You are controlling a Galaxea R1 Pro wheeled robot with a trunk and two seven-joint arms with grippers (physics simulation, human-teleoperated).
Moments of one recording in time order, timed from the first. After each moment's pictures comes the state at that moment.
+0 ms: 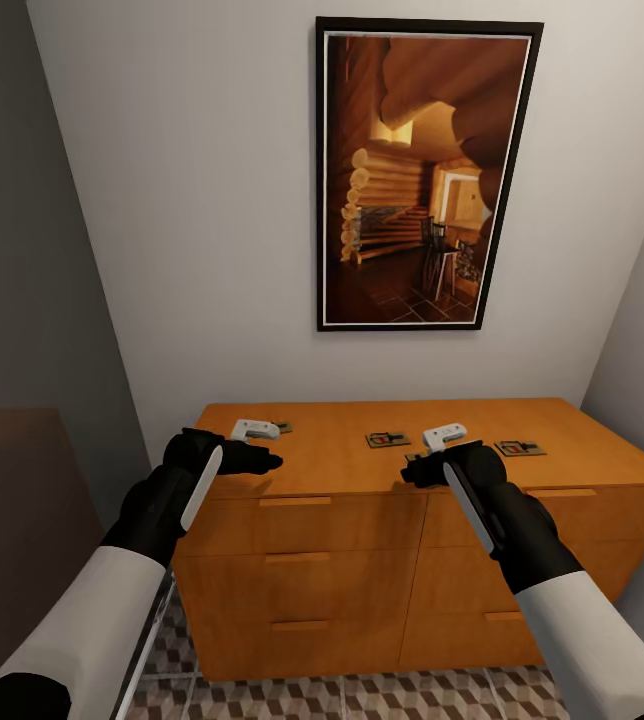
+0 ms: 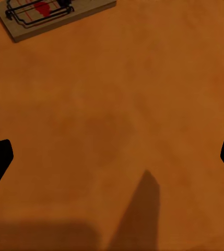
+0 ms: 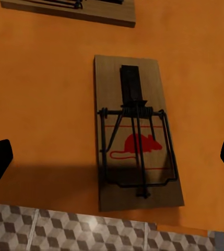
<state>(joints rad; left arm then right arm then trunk) -0.82 -0.03 -0.16 -1.09 0.05 0.98 -0.18 -0.74 -0.09 0.25 -1.22 -0.04 1.04 0.01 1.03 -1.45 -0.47</state>
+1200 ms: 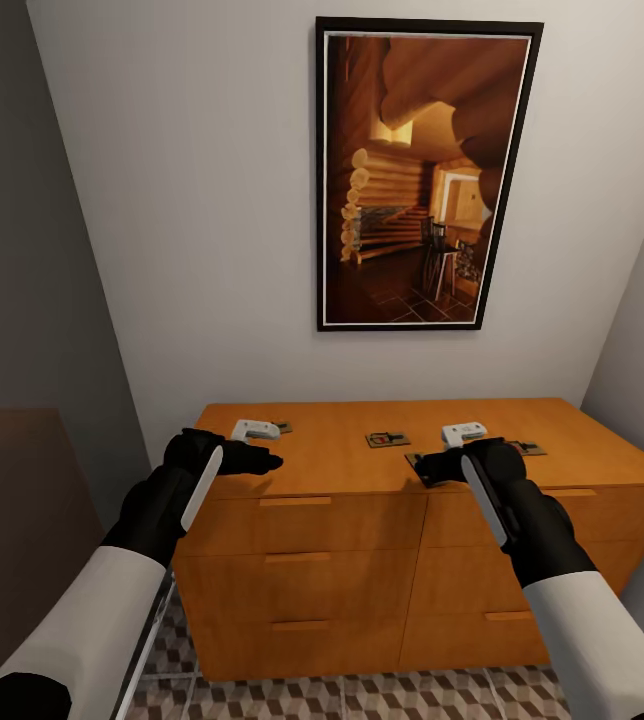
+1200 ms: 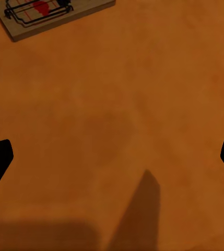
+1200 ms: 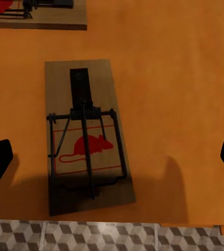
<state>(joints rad) -0.82 -0.03 -0.16 -1.08 0.05 0.98 -0.18 -0.74 -0.09 0.13 -1.21 -0.04 1.04 0.01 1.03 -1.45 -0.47</state>
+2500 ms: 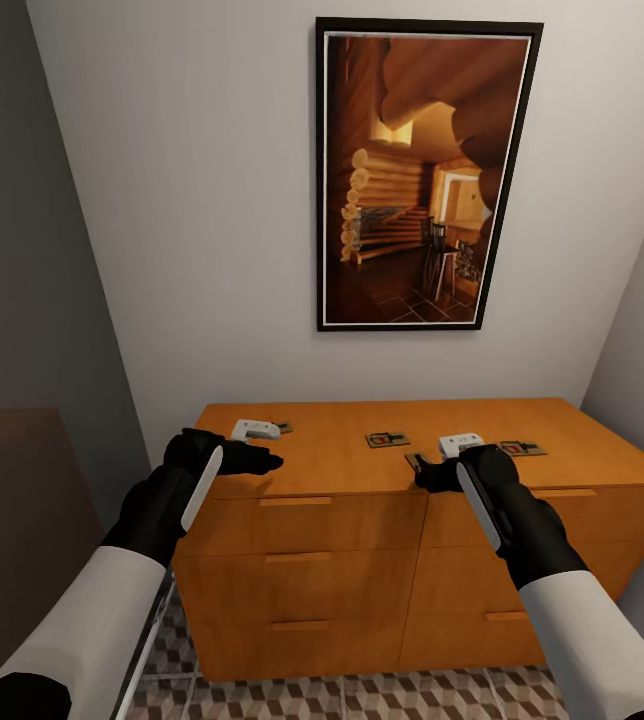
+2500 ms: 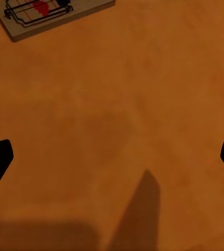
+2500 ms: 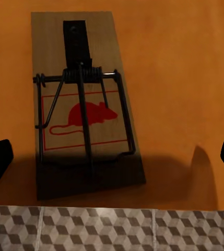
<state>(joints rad) -0.82 -0.03 -0.17 -1.08 0.05 0.98 -0.18 -0.74 -0.08 0.14 -1.14 -0.03 1.04 0.01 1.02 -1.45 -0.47</state>
